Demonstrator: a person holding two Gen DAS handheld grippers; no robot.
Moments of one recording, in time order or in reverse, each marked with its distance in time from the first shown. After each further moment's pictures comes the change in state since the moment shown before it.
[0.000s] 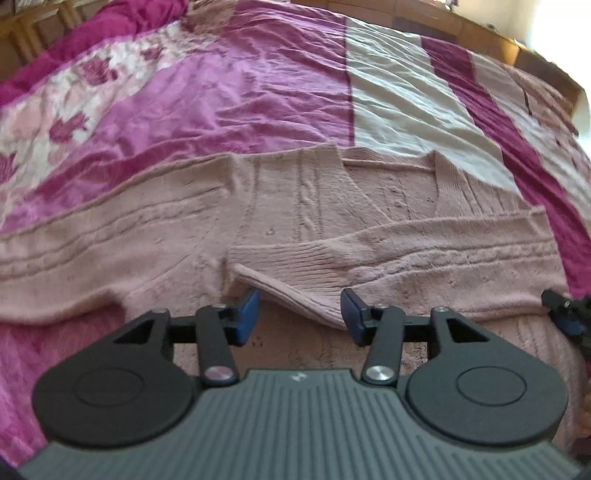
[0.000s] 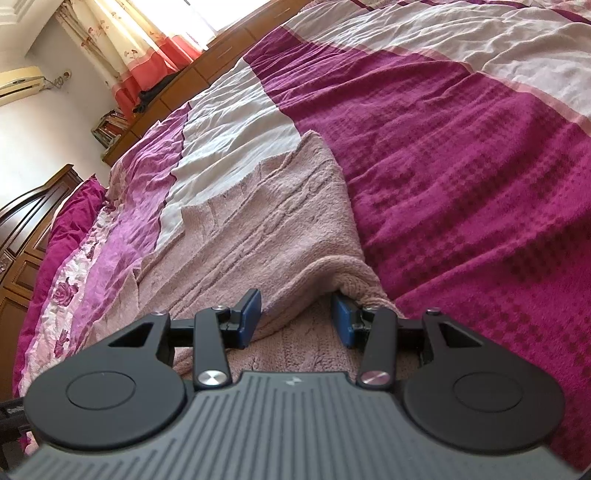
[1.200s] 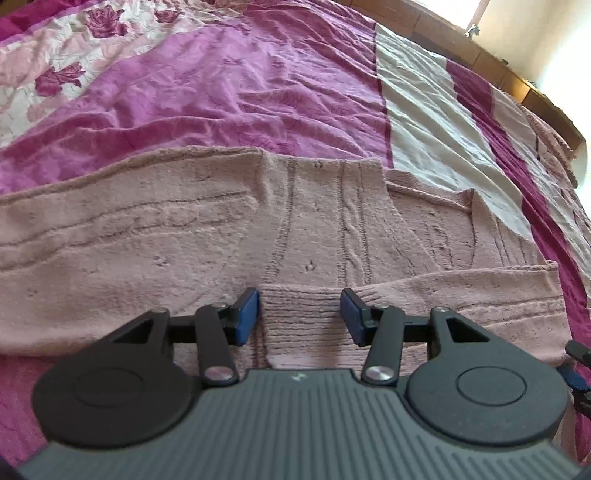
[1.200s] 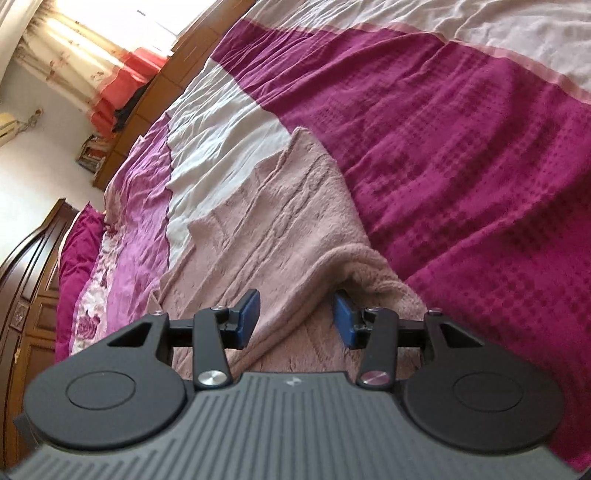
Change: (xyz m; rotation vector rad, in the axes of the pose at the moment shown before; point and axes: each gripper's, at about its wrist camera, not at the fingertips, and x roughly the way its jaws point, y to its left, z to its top) left arm 0.058 0.052 0.024 -0.135 0.006 -0.109; right arm -0.012 -0.001 0.018 0.215 0.059 0.014
